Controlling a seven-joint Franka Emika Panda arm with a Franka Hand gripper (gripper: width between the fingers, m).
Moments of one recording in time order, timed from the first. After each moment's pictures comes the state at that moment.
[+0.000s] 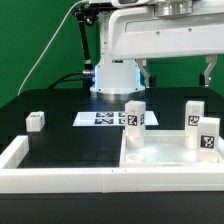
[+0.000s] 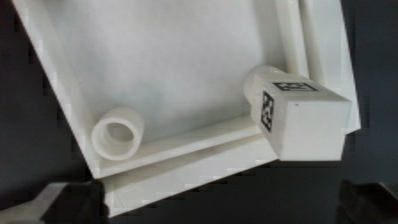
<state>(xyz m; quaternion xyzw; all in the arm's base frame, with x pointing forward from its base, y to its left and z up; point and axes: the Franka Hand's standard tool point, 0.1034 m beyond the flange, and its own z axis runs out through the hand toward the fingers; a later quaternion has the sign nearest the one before) 0.600 0.063 0.141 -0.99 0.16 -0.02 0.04</state>
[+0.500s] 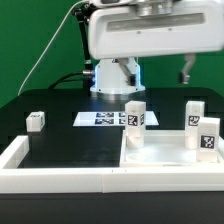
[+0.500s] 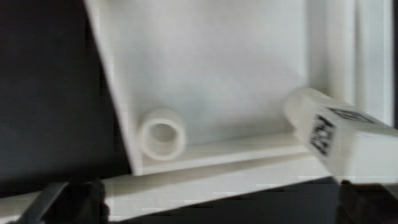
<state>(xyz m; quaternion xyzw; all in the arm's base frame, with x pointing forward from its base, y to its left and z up) 0.570 0.003 0.142 -1.00 0.08 -0.01 0.04</state>
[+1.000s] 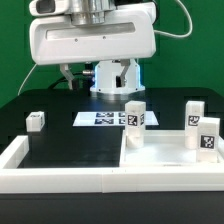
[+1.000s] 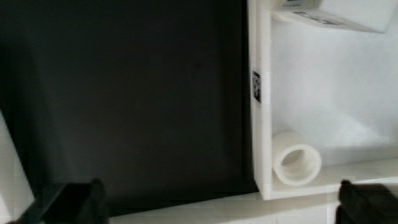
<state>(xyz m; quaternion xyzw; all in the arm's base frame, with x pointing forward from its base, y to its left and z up) 0.549 -0.060 0.130 -1.00 0.08 -0.01 0.04</state>
